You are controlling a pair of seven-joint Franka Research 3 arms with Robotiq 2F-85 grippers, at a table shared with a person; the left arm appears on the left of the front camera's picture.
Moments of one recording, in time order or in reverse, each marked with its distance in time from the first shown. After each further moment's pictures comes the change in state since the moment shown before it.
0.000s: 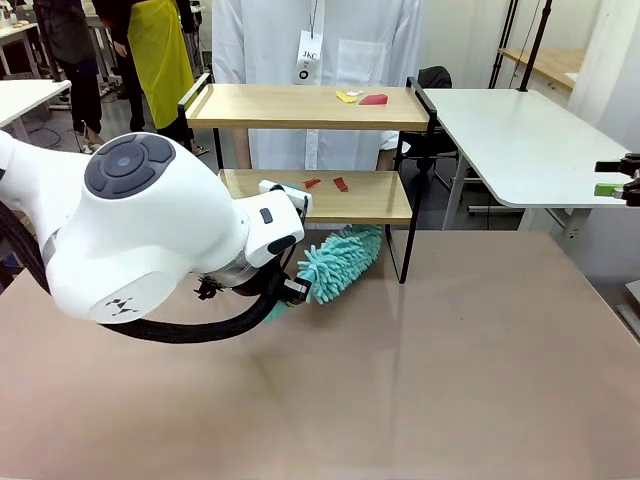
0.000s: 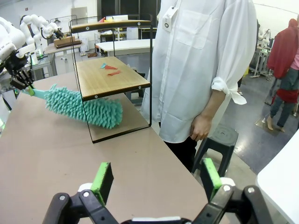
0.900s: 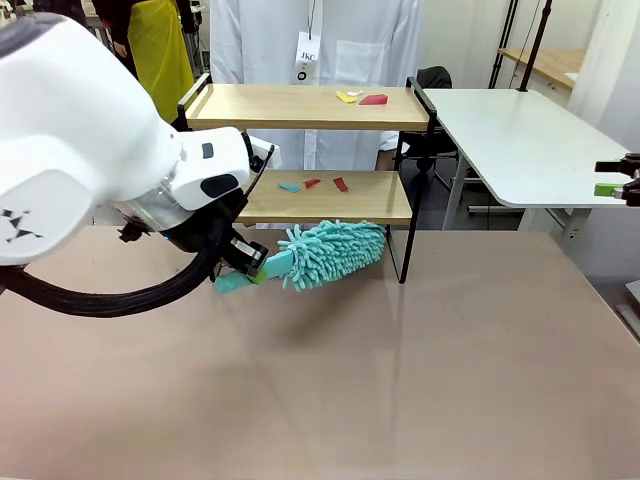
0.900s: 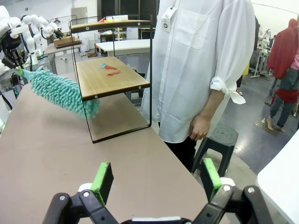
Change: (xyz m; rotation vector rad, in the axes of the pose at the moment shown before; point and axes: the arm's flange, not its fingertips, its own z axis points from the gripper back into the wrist) left arm 0.013 0.030 0.096 -0.077 0.076 -0.127; right arm 0.000 0.000 0.000 0.000 0.000 0.000
